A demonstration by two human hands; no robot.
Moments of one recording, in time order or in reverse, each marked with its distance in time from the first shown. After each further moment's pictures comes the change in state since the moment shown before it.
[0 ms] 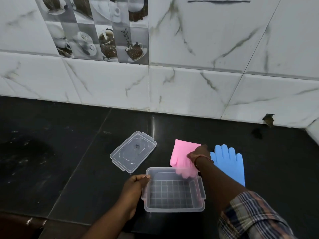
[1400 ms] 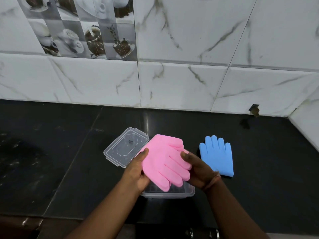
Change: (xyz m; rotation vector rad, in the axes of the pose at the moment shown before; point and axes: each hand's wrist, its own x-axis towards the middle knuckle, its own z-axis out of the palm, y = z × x) left_hand -0.031 0.061 0.044 -0.602 -0.165 -0.152; right_hand -0.118 0.039 -0.032 1.257 -1.241 -0.330
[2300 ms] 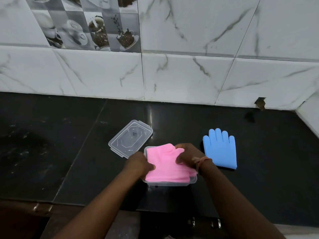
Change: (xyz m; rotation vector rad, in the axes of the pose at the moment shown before) left_hand -0.002 0.014 -0.016 1.688 0.210 0.124; right_hand 0.025 -0.004 0.003 -1.263 0.618 0.228
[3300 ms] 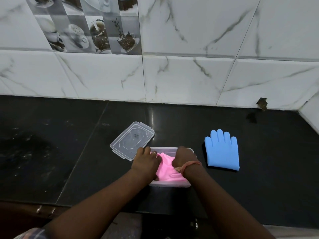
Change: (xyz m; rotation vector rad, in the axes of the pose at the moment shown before) left_hand 0.031 -0.005 0.028 1.057 0.221 0.559; right_hand 0.007 -0.011 0.039 -0.571 0.224 0.085
